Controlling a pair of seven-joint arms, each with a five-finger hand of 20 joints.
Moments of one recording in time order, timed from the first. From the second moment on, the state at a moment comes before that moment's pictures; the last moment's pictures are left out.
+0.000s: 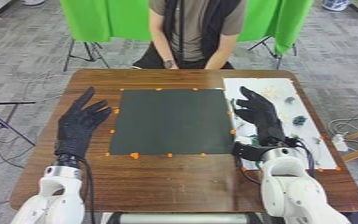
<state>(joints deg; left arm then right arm) 115.8 -65.5 -90.0 -115.8 46.1 5.9 14.7 -104.8 -62.7 75.3 -118.2 -75.8 25.9 9.1</state>
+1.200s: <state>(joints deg) 116.3 -65.5 -89.8 -115.6 46.1 5.9 15.4 -104.5 -62.3 74.8 -118.1 -75.8 25.5 8.9</state>
